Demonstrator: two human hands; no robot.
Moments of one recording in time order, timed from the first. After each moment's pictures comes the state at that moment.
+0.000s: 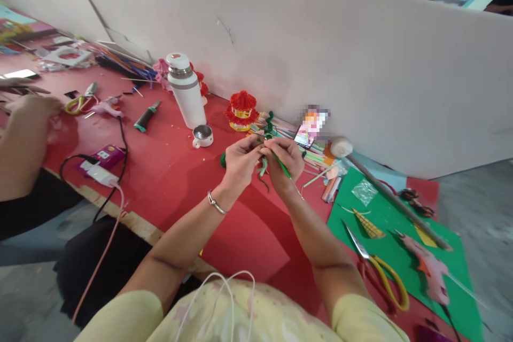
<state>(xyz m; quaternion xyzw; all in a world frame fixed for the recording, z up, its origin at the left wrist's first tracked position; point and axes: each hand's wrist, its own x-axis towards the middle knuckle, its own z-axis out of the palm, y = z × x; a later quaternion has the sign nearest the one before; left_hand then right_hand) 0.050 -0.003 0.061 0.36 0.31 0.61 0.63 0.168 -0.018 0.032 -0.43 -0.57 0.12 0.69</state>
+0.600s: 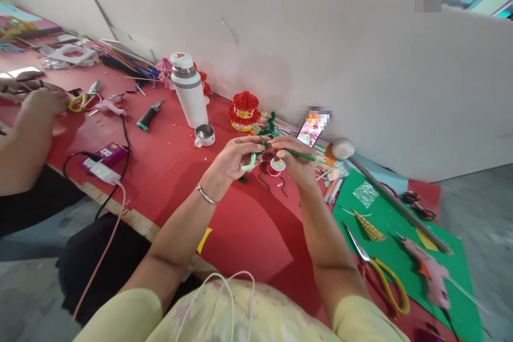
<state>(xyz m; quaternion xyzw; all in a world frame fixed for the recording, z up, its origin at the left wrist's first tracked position) 0.015 0.020 0.068 0.35 0.27 0.43 0.79 0.206 -0.009 0.058 -0.35 -0.65 0.27 0.62</state>
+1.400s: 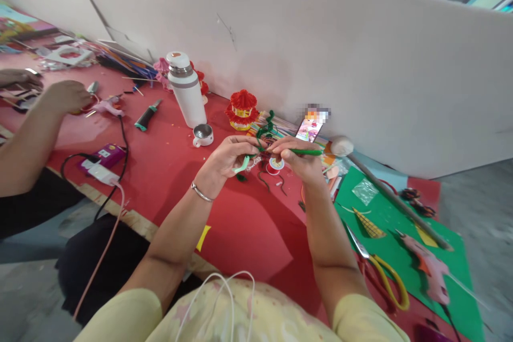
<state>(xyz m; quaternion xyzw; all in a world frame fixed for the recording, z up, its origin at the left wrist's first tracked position) 0.005 0.020 0.077 0.39 0.29 0.40 0.77 0.220 -0.018 0.073 -0.33 -0.66 0.35 0.57</state>
